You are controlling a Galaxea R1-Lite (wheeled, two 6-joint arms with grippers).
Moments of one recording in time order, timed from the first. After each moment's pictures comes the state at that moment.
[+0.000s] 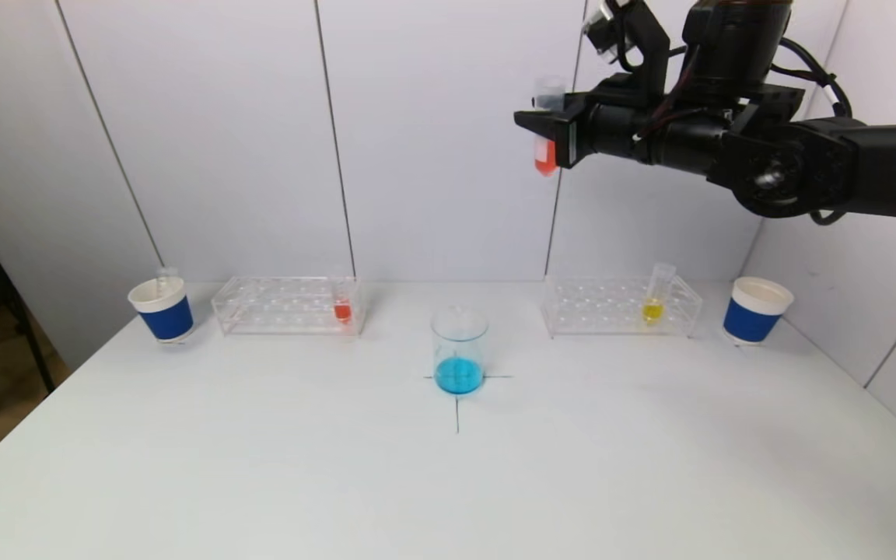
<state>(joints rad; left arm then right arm) 0.00 0.00 0.00 0.00 0.00 -0.01 0.37 2.05 -1.79 -0.30 0.38 -0.30</state>
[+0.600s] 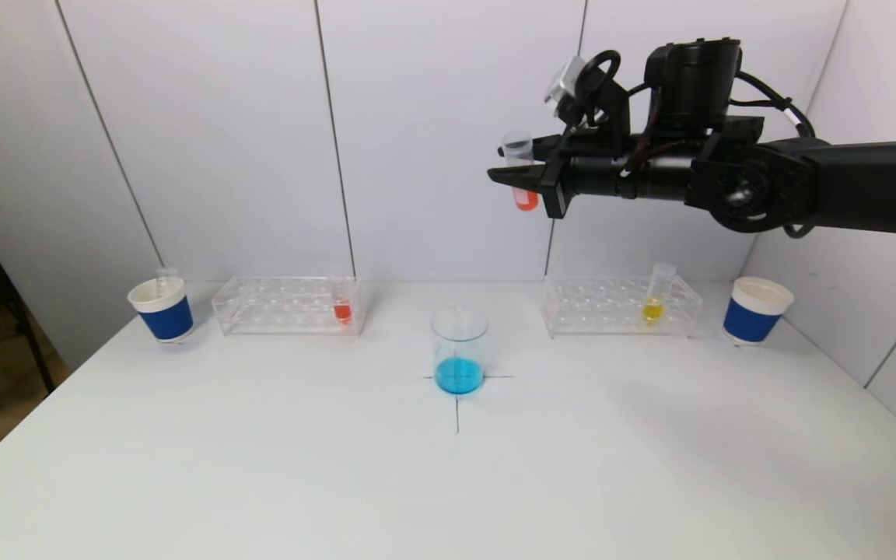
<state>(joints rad) 0.00 0.00 0.00 0.00 0.00 -0.01 0.38 2.09 -1.78 -0.20 0.60 -0.58</state>
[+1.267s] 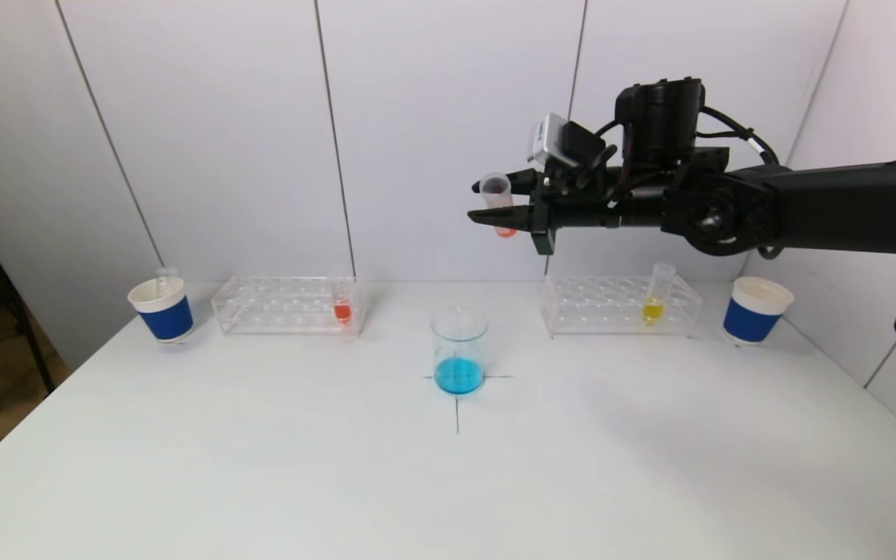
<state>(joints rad) 0.00 0.00 0.00 0.00 0.00 -0.01 0.39 2.13 -1.73 -0.20 0.78 -0.82</state>
